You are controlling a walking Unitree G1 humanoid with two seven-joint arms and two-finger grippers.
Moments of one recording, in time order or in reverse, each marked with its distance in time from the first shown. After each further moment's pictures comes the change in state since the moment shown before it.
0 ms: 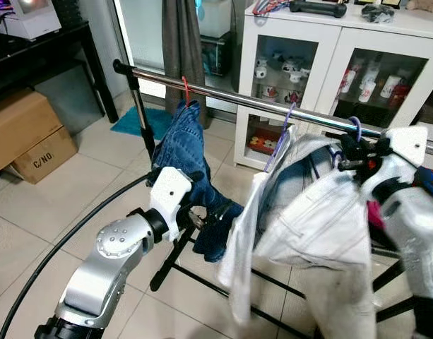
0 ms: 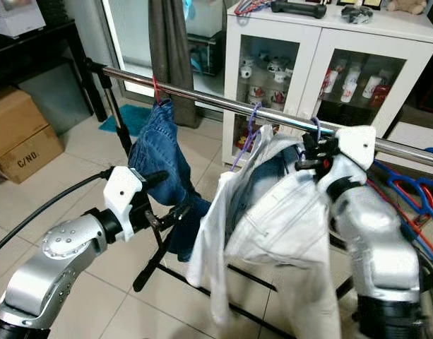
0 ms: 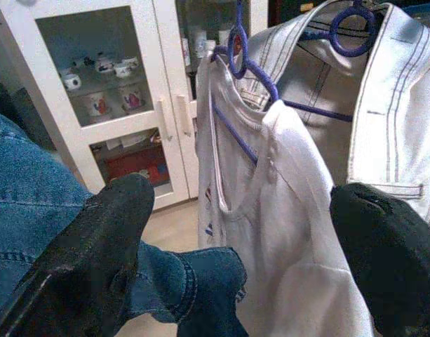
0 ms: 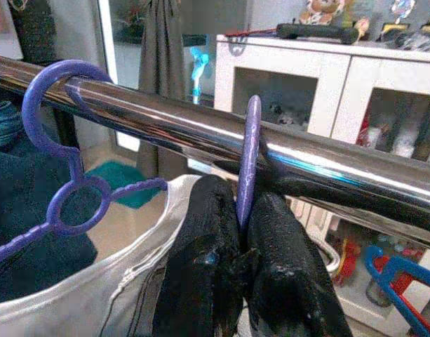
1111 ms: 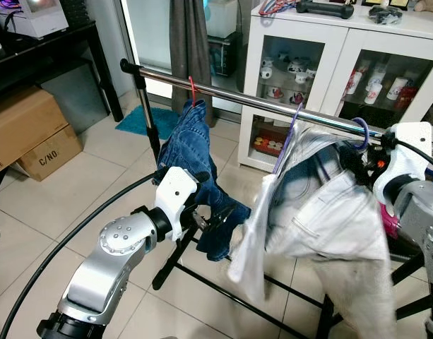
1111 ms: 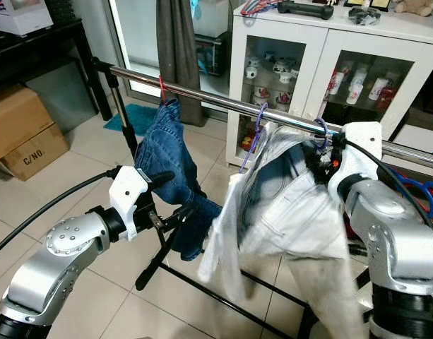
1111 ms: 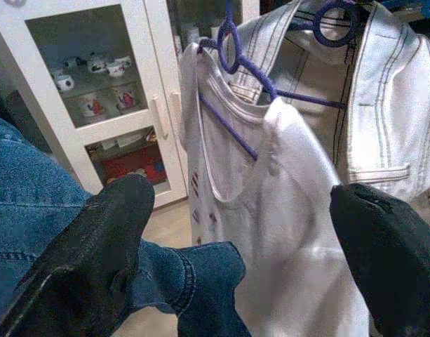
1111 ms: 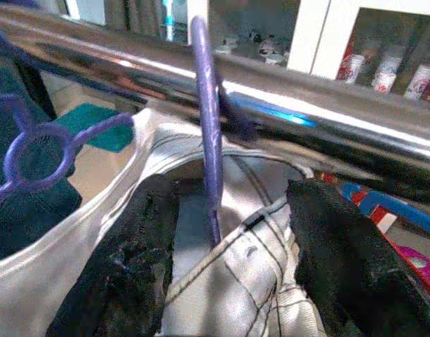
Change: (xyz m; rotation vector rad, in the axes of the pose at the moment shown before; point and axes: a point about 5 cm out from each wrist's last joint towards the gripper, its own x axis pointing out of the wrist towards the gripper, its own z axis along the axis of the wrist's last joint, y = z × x) left arm 0.004 -0.002 0.002 0.026 0.010 -0.039; right arm -0.003 -0.012 0.005 0.022 0.216 -0.114
